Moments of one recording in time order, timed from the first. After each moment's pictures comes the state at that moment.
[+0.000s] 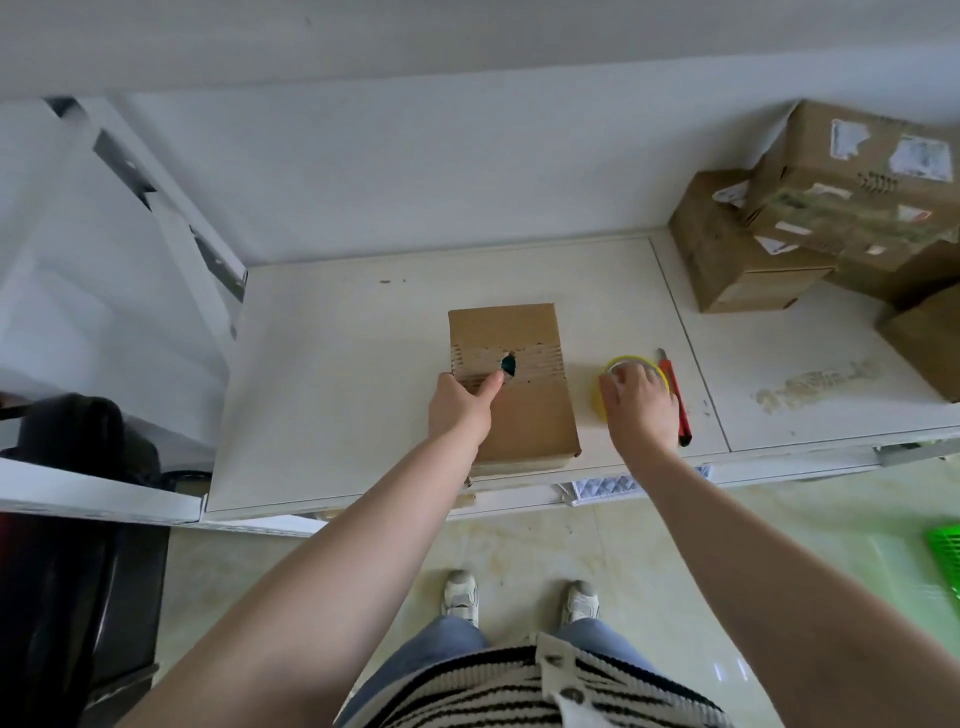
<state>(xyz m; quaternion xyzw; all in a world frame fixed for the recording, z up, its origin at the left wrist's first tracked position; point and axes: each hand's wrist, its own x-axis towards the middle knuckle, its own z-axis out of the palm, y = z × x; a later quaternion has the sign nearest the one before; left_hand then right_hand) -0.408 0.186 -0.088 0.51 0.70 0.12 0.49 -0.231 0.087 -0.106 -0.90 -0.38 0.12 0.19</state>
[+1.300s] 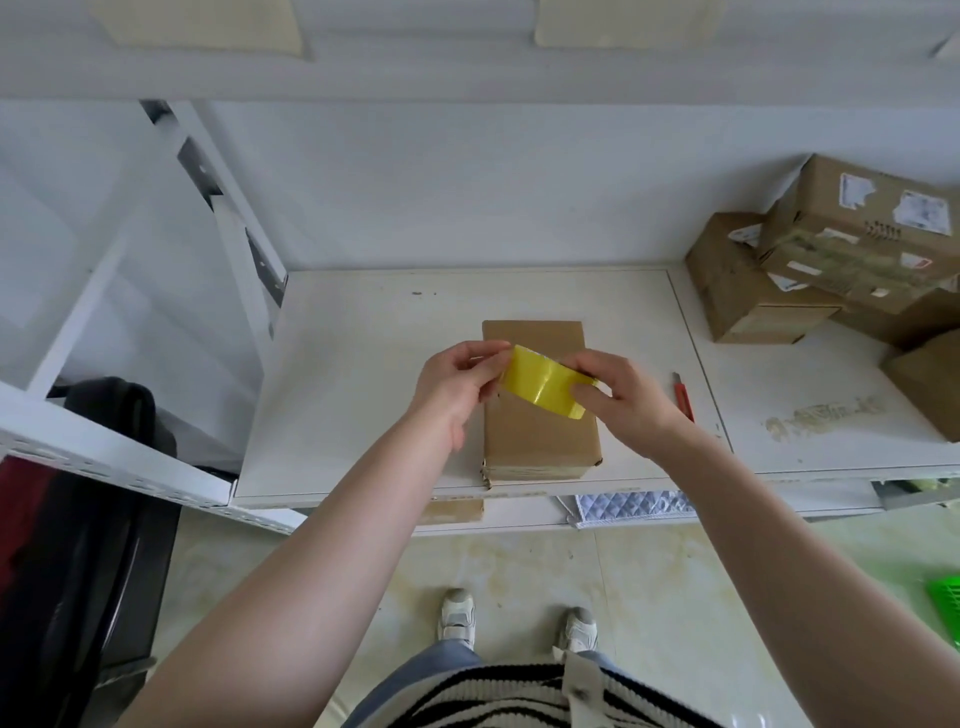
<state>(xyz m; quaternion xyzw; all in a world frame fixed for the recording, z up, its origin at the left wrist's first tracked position) -0.457 0.190 -0.006 0.40 0.49 0.30 0.71 -0.290 0.096 0.016 -0.67 -0.60 0.31 0.31</state>
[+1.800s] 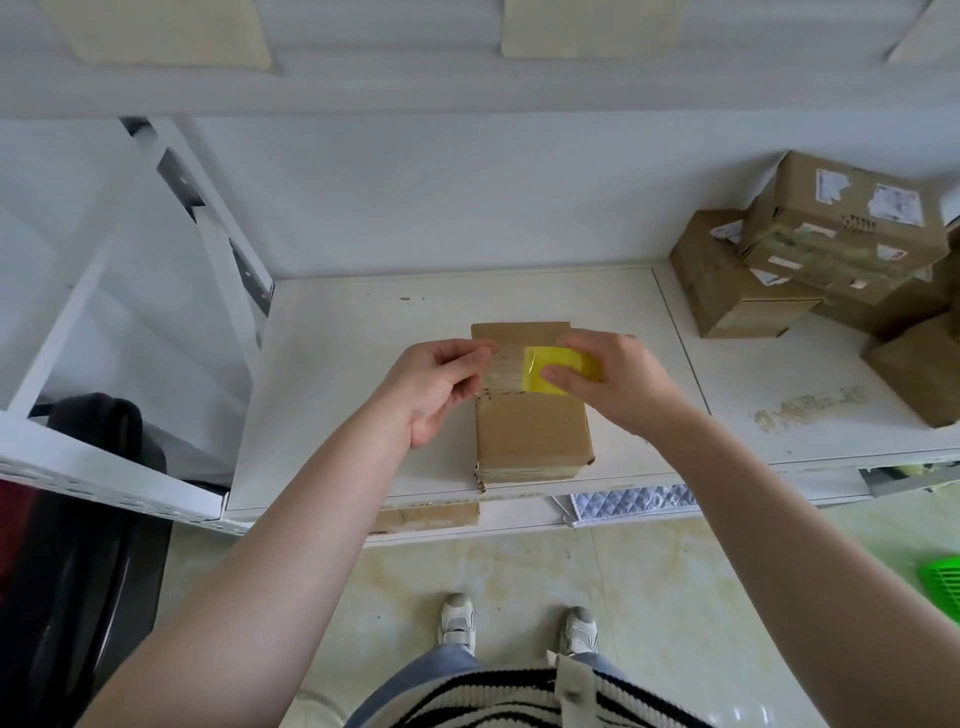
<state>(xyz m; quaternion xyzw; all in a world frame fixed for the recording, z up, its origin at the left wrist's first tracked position) -0.473 0.205 0.010 0.41 0.44 0.24 0.76 -0.286 0.104 0.033 -0.73 -0.60 0.22 0.24</state>
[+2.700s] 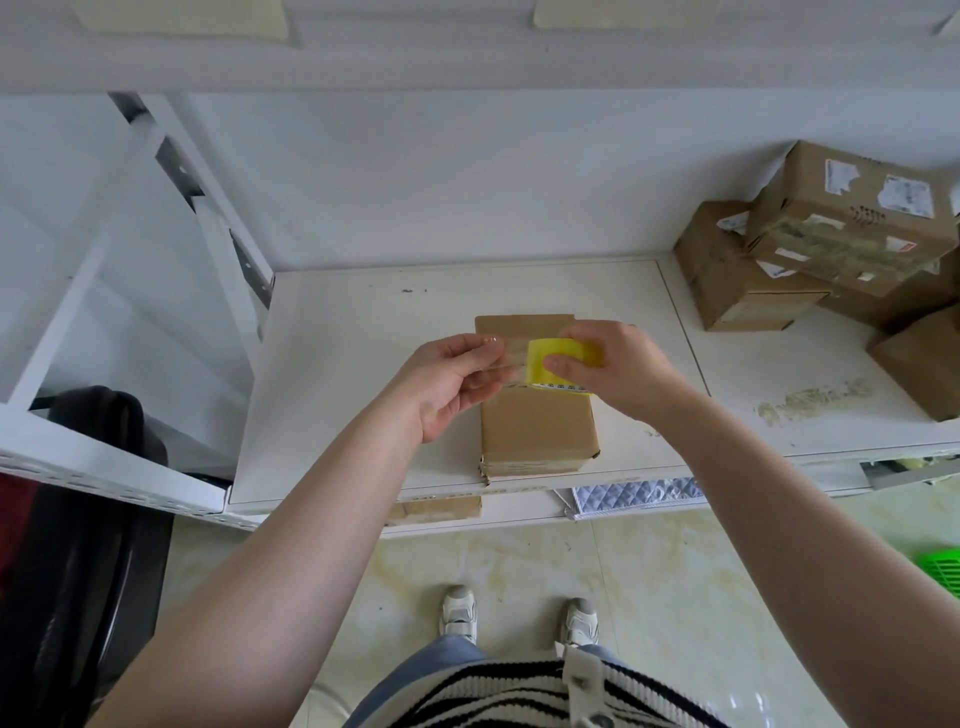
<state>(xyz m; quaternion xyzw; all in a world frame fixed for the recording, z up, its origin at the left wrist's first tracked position) -0.473 0.204 0.008 0.36 0.42 0.22 0.80 -0.284 0.114 0.030 -0.74 -0.58 0.24 0.22</state>
